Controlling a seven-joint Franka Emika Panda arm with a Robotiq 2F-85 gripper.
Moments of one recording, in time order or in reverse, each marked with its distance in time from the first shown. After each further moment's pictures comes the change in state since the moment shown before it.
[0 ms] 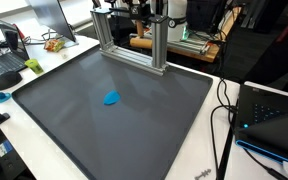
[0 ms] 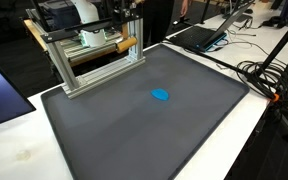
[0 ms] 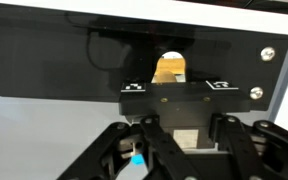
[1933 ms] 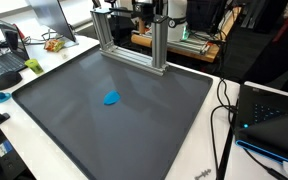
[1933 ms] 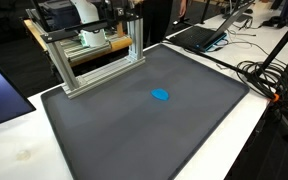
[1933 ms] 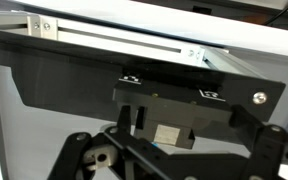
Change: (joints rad) arm 0.039 -0.215 0.046 -0.156 -0.133 0.023 0.064
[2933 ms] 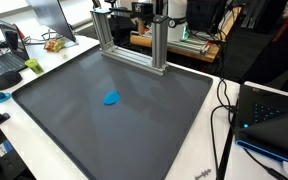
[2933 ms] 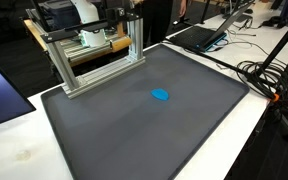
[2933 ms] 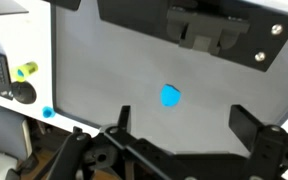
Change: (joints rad) arm 0.009 0.021 0.024 0.269 -0.135 -0.084 -0.040
